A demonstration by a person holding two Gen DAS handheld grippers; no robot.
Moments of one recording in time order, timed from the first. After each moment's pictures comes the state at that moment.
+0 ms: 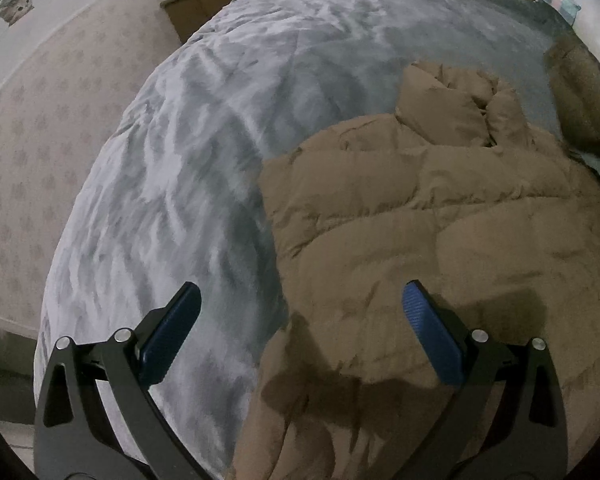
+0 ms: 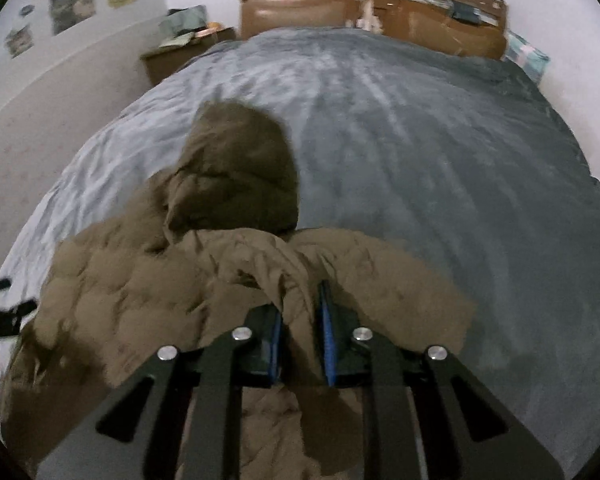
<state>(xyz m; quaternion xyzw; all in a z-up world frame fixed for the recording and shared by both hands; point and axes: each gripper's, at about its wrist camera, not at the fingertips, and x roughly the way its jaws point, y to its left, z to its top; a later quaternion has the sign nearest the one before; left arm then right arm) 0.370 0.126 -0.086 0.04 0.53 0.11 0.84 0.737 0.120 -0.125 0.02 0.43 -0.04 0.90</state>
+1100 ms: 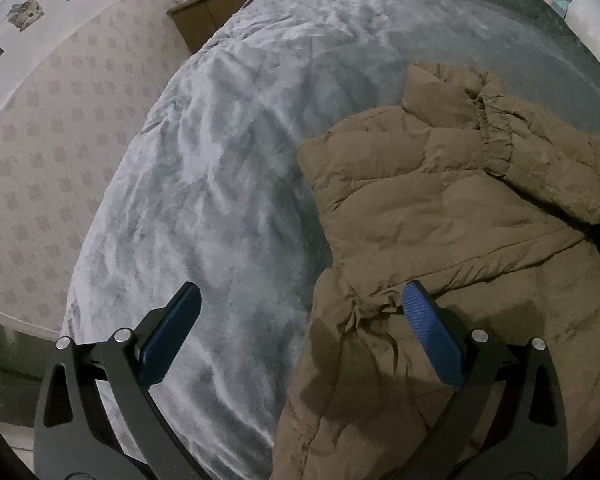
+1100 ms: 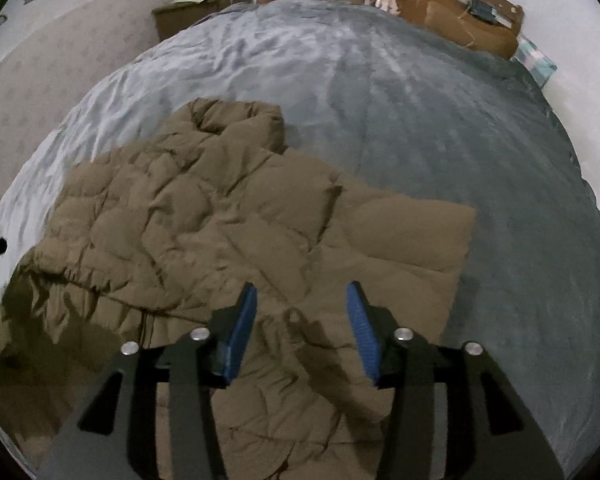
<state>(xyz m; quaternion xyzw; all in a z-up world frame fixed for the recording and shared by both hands) 0.320 0.141 -0.056 0.06 0.52 0.11 0.84 0.701 0.165 -0.136 -0.03 0.48 -0.07 0.87</state>
